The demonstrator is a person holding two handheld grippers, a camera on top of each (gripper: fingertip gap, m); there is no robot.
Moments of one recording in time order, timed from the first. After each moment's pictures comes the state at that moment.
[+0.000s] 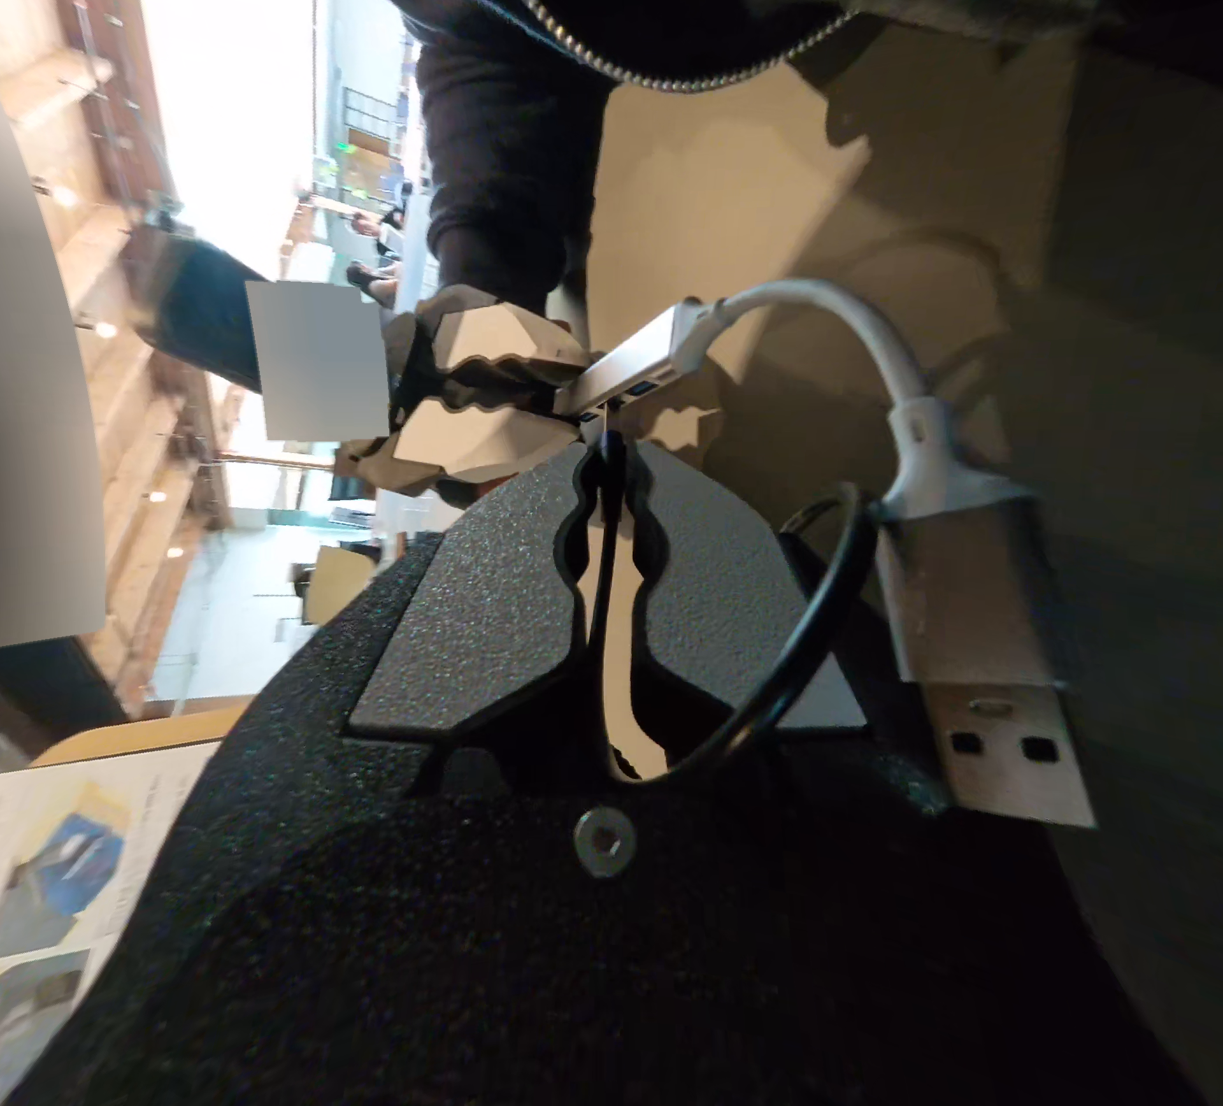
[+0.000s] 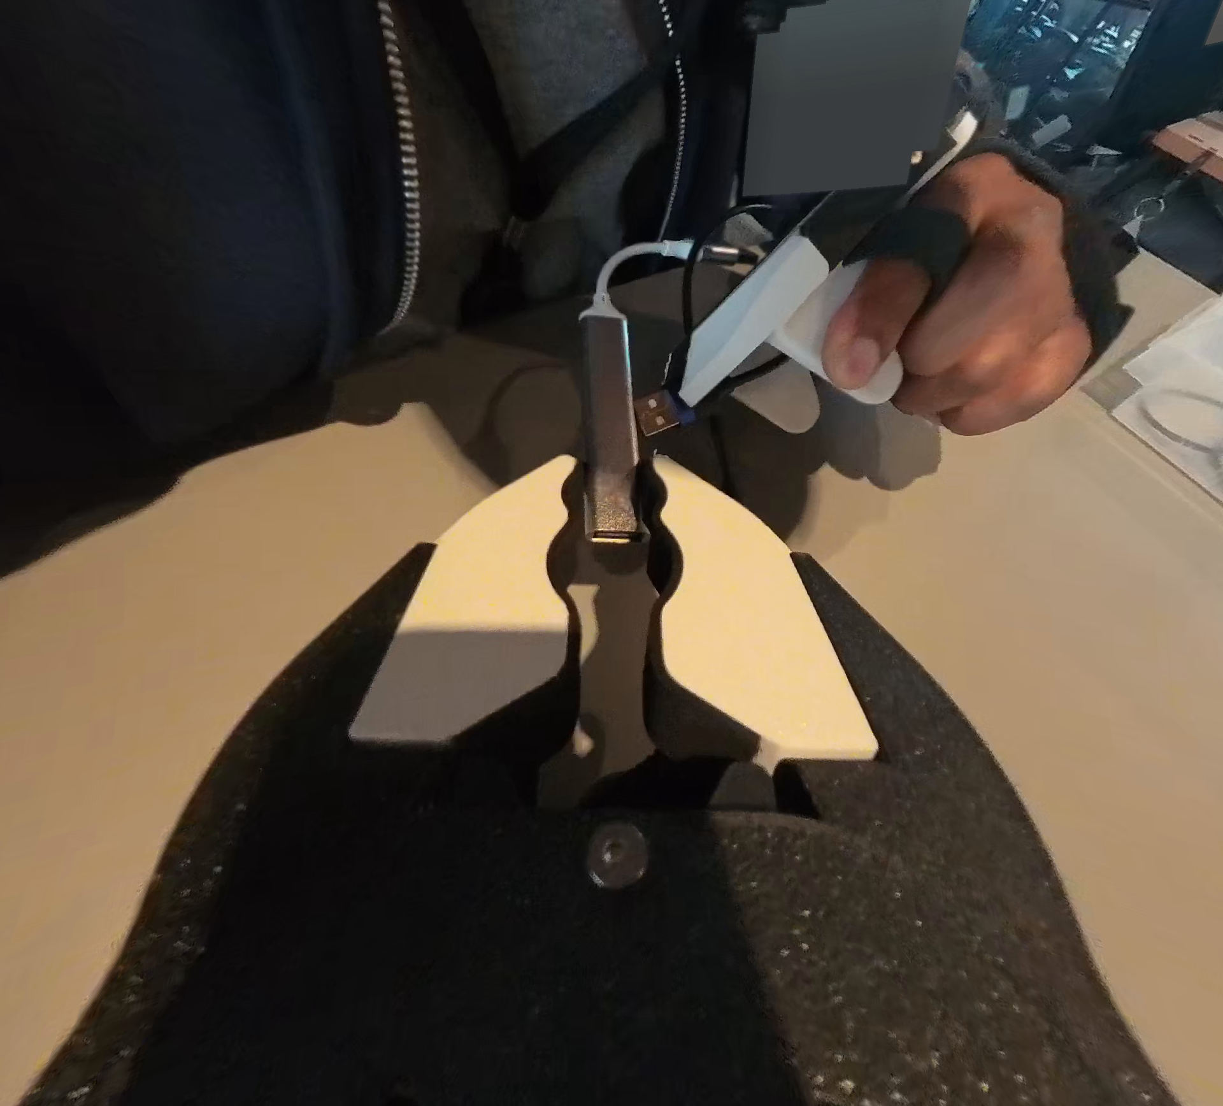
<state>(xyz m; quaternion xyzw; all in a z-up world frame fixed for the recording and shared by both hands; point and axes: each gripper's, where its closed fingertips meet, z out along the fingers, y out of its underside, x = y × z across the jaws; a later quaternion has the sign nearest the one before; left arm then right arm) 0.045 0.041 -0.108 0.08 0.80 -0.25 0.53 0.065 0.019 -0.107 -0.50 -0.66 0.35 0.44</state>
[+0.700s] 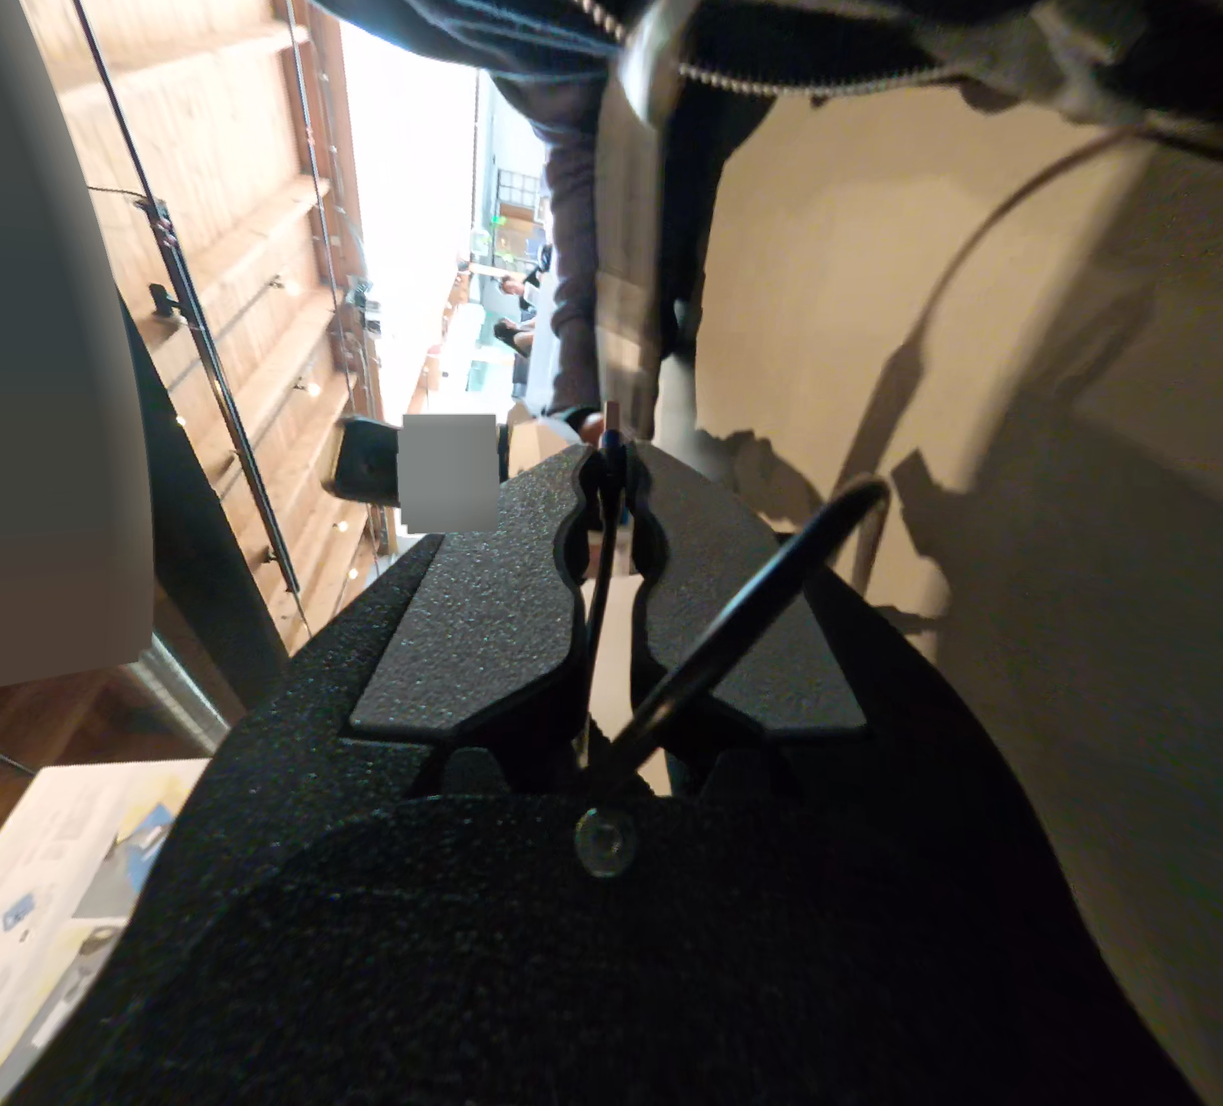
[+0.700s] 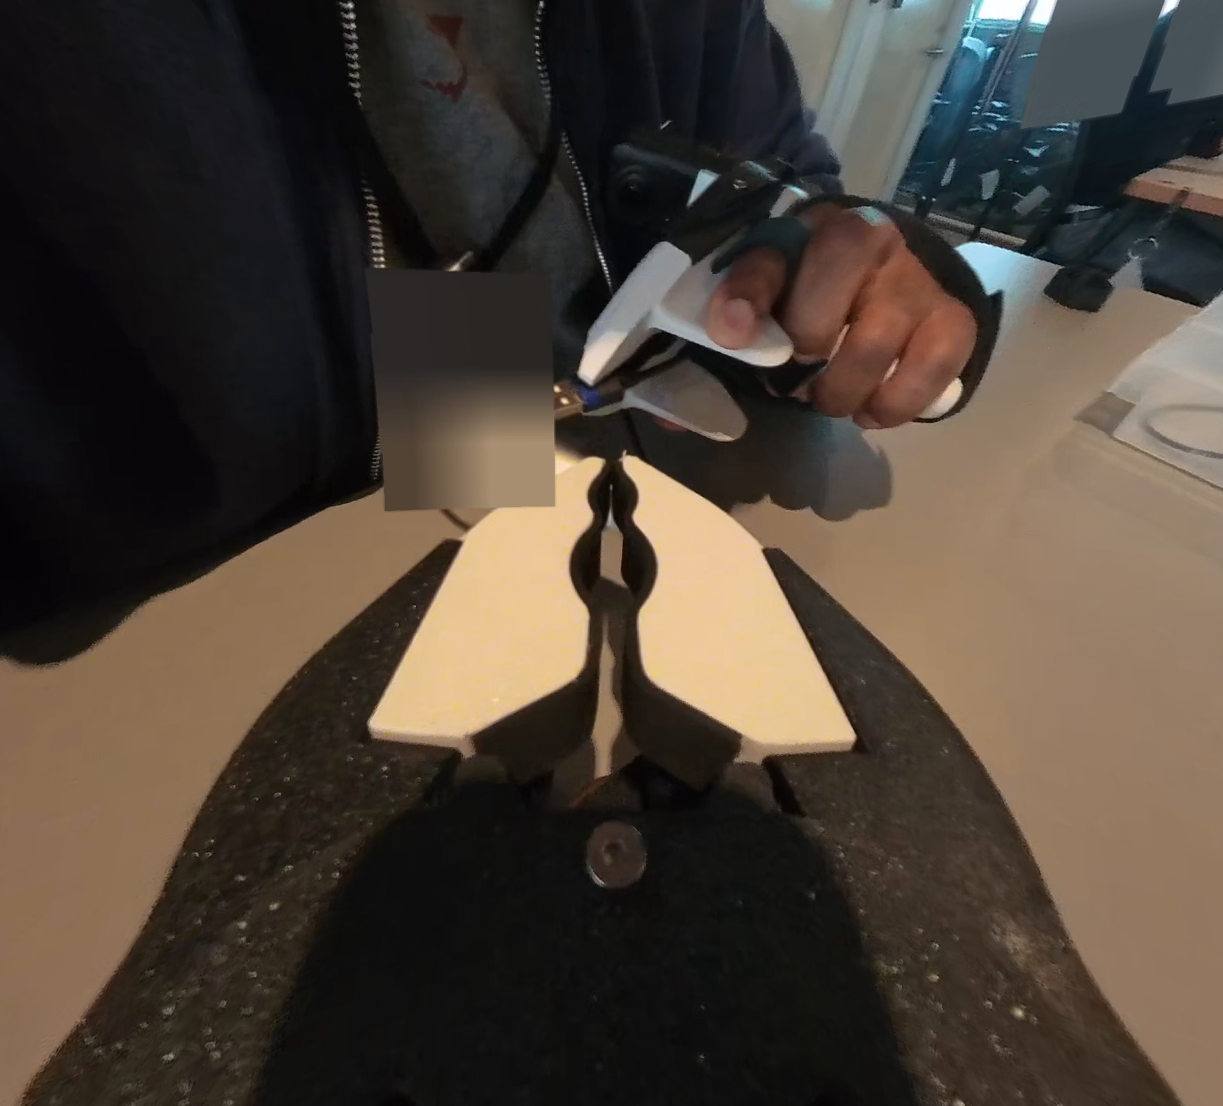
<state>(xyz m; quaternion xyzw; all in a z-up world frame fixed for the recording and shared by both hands) 0.041 0.019 -0.077 0.12 0.73 -0.25 0.62 0.067 0.031 -0.075 -0.50 -0.58 0.45 0.46</state>
